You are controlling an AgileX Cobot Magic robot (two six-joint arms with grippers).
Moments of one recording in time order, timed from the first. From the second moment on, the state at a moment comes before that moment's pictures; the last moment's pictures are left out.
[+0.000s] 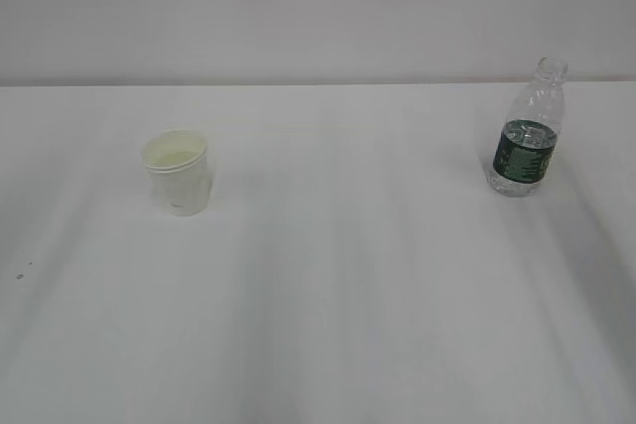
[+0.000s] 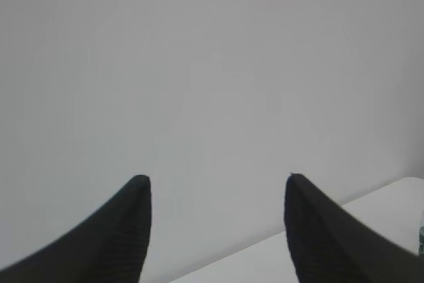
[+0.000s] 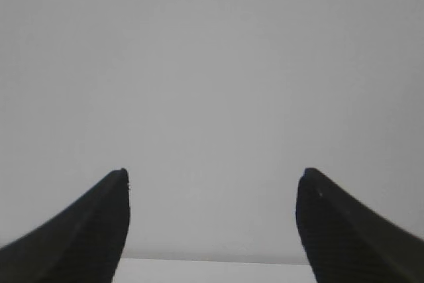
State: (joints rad) left arm 0.20 1.07 -0.62 0.98 -0.89 -0.87; right arm -0.07 1.19 -0.59 -0.15 -0.63 0.11
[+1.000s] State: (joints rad) left arm 0.22 1.21 -0.61 0.75 -0.82 -0.87; right arm -0.07 1.10 -0.59 -0.15 -0.53 0.08
